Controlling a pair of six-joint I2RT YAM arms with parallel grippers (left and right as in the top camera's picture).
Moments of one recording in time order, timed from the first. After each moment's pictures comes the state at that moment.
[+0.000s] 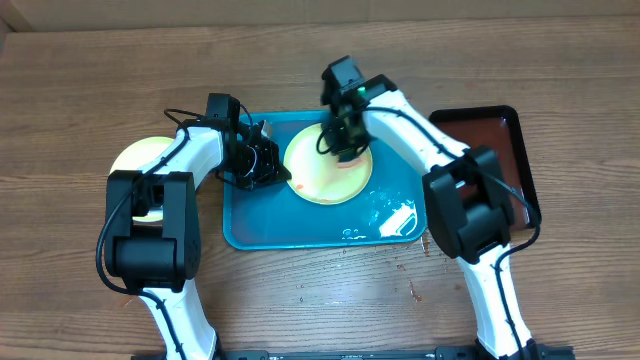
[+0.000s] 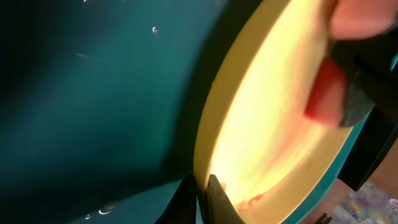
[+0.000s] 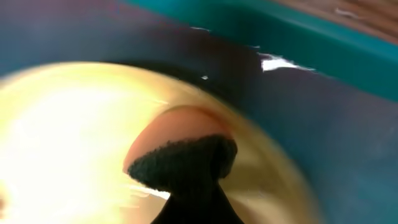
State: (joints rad) left arm -0.07 2.05 1.28 -0.68 0.63 -0.28; right arm 0.53 2.37 1.94 -0.89 -0.13 0.13
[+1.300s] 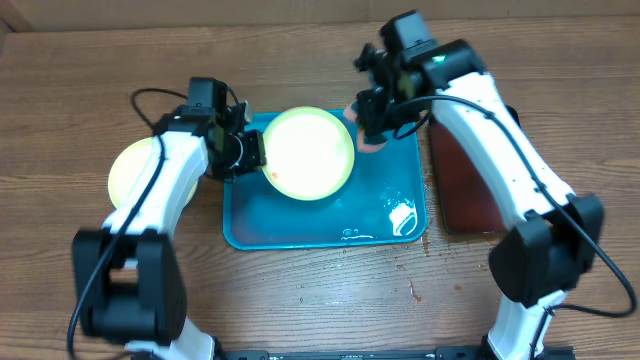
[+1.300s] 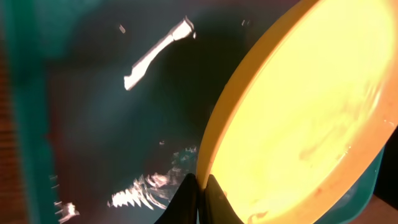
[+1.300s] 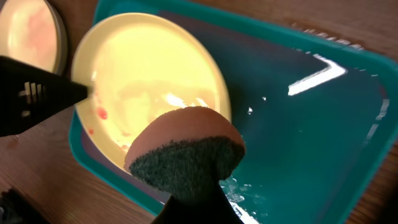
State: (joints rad) left arm -0.07 1.74 1.28 -0.79 0.33 -0.26; right arm 0.38 1.98 1.93 -1.16 -0.35 0.09
